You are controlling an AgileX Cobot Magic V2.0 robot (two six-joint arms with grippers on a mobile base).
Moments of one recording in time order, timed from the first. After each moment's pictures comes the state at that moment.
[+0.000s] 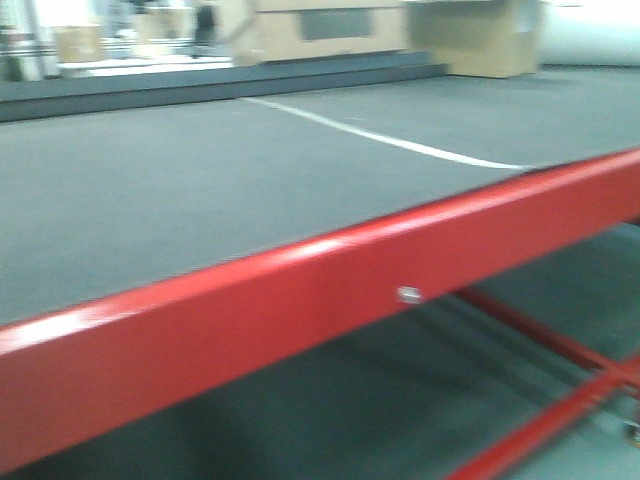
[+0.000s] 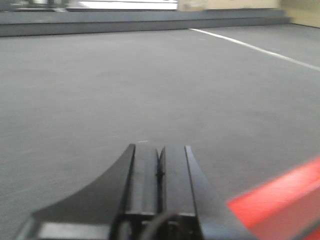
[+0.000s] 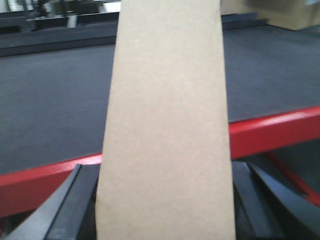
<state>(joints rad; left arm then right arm) 0.00 -0.01 0.03 -0.08 0.12 0.05 0.35 0.25 -0.76 -0.06 0.74 0.16</state>
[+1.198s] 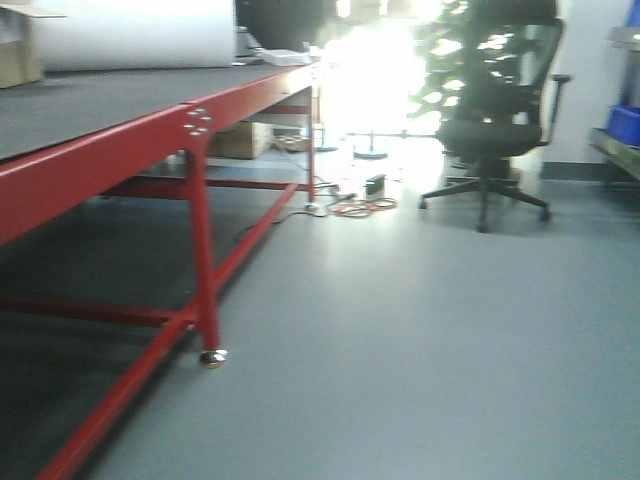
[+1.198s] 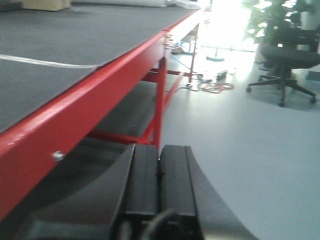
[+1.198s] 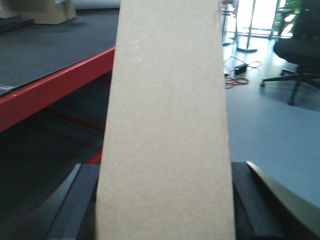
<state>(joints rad) 0.00 -0.01 0.03 -0.08 0.12 0.05 0.35 0.25 -0.76 -0.06 0.74 0.16</state>
